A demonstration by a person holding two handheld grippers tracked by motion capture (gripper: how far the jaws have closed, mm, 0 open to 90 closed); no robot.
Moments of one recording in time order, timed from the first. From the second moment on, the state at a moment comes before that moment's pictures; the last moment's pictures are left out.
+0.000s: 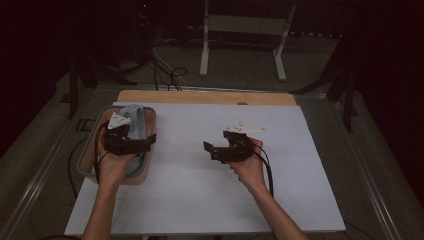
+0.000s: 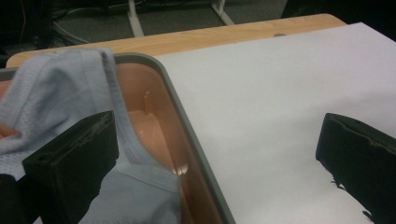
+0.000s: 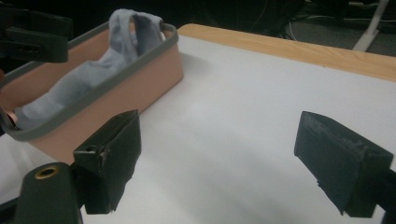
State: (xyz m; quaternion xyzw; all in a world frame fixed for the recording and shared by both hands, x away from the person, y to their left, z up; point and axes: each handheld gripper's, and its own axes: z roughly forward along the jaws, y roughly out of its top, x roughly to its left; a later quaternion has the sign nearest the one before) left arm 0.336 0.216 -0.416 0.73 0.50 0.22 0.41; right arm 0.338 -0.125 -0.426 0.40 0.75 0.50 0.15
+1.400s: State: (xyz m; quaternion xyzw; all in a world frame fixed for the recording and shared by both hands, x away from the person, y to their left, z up) left arm 0.288 0.211 -0.426 0.72 0.47 0.23 0.46; right arm 0.302 -0.212 -0.431 0.42 0.73 0.50 0.19
